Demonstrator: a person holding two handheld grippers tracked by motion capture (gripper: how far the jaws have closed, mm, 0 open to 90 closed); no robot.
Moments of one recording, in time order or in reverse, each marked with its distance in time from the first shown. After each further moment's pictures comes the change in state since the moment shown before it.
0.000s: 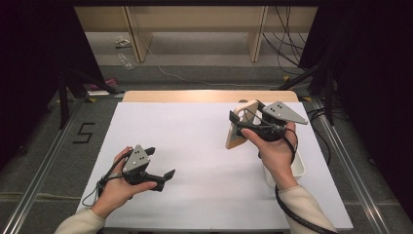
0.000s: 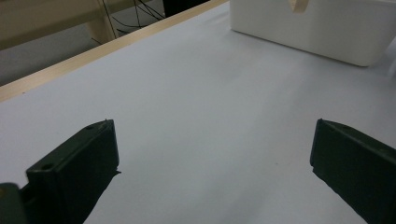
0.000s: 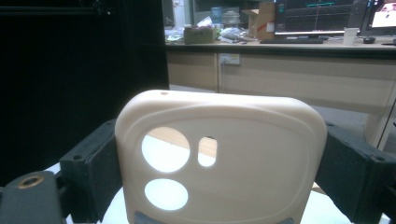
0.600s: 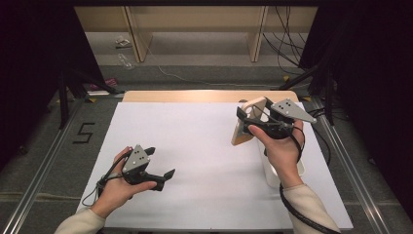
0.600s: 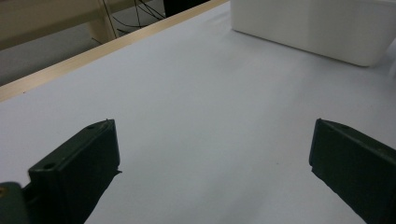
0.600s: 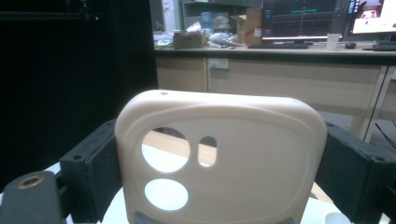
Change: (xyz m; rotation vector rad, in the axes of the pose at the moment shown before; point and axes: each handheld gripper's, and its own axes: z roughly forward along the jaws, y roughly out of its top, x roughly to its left) left arm 0.001 -0.001 0.000 0.000 0.001 -0.001; right arm -0.013 0.006 -0.008 -0.021 -0.045 0.003
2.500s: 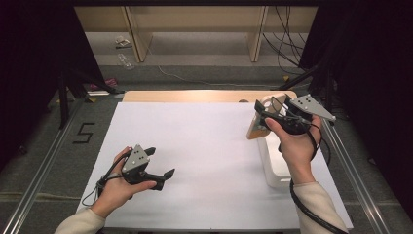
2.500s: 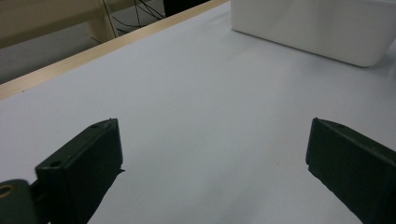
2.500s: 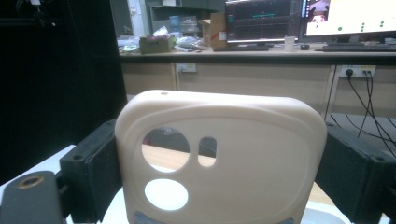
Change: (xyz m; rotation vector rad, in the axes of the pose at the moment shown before) left arm 0.001 -0.001 0.000 0.000 -0.002 -0.005; right arm -0.032 0.008 -0.015 -0.010 -0.129 0.024
